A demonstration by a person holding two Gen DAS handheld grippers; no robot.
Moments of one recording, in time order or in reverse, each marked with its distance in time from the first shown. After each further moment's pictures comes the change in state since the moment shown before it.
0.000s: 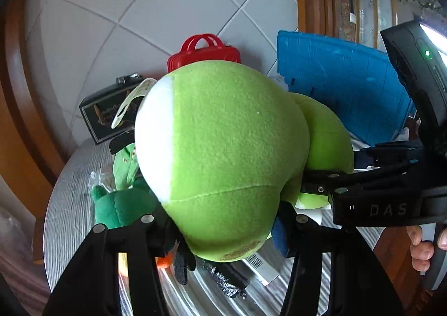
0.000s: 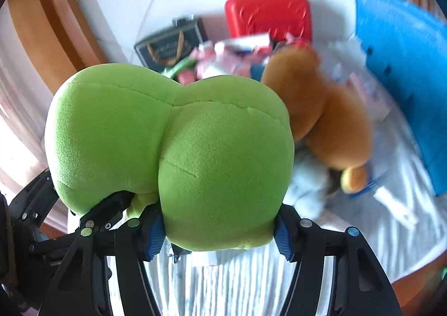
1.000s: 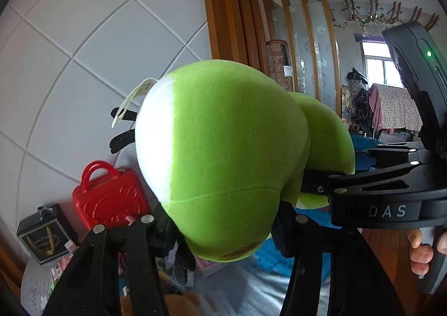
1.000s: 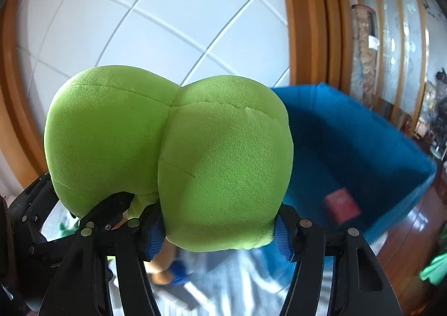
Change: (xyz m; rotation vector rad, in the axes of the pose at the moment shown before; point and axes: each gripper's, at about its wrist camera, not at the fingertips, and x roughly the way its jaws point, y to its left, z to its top) left arm 0.027 -0.279 0.270 0.160 -0.333 -0.224; right arm -0.238 -0.221 0.137 0.095 -0.351 -0.293
